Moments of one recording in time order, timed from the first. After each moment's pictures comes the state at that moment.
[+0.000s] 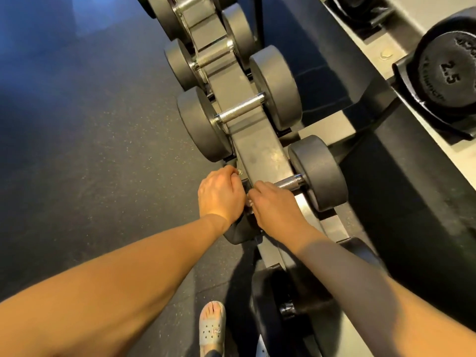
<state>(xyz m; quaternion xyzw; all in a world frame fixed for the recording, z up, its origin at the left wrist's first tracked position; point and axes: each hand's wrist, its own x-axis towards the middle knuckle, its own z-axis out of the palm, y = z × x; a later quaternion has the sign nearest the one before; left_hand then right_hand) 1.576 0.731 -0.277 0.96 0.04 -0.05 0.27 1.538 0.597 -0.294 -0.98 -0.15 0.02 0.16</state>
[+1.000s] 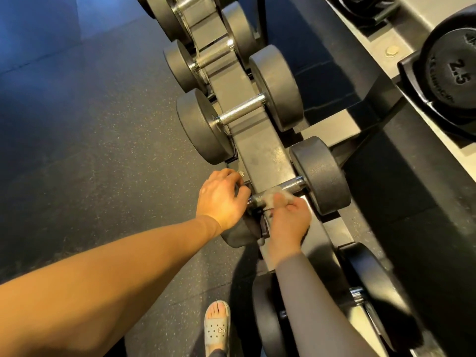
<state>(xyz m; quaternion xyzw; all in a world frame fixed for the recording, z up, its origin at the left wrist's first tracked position) 1.586 0.746 -0.282 0.97 -0.10 -0.11 0.21 1.523 0.620 -0.291 -0.56 0.49 -0.06 0.67</state>
